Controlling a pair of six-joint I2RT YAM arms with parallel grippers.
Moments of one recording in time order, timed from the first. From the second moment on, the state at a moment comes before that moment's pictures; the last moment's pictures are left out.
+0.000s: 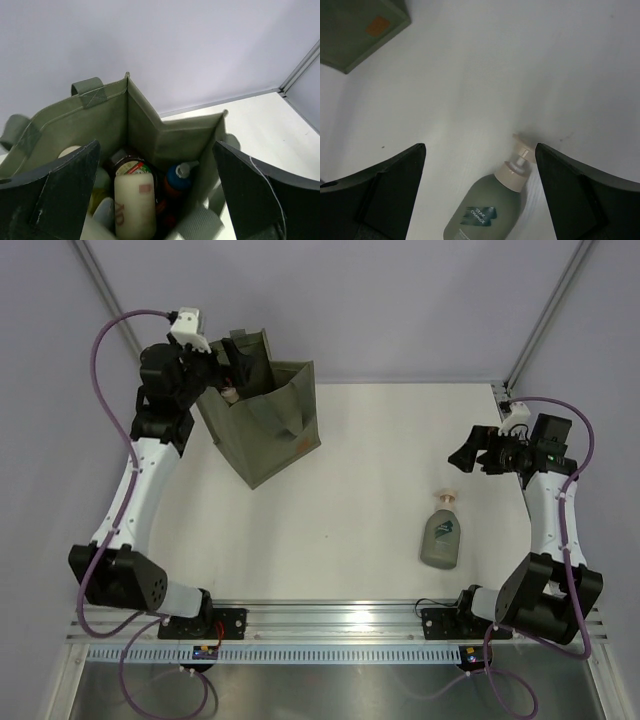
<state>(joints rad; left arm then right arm) -0.11 1.45 1.50 -0.07 0.29 -0.14 -0.35 1.28 1.08 -0.58 -0.75 -0.14</state>
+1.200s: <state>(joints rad) -0.10 0.62 0.59 -0.10 0.74 -0.54 -0.06 1.78 1.22 -0.94 -0.20 0.05</state>
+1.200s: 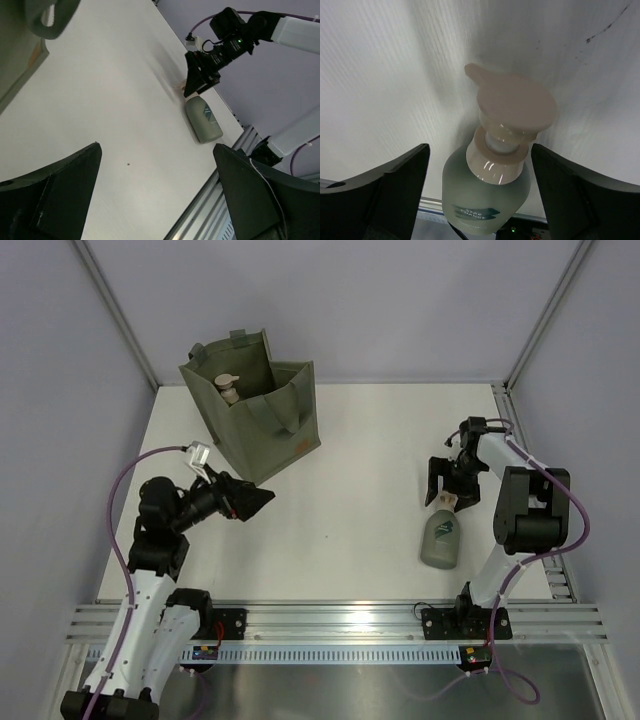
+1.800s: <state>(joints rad) -0.56 0.82 0.55 0.00 0.60 -0.68 -0.05 1.87 1.22 -0.90 -0.21 0.09</state>
